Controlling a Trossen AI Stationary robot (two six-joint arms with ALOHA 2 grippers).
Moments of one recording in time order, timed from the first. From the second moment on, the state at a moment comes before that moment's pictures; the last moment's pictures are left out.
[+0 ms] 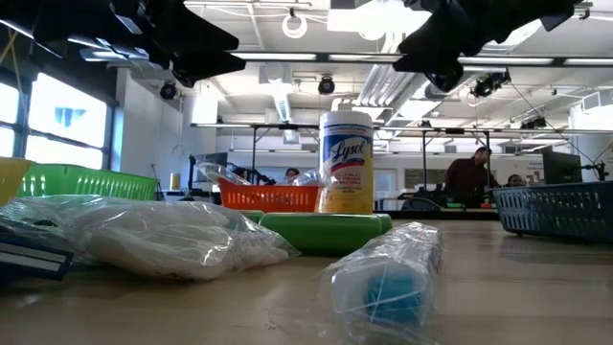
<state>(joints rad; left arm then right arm) -0.17 1.05 0.43 0.52 -0.25 -0.03 0.00 1.05 0.67 -0.03 -0.04 0.26</state>
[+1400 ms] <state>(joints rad) -0.17 1.07 0.43 0.52 -0.24 -0.32 0.03 1.19 0.67 0.18 0.12 0.07</state>
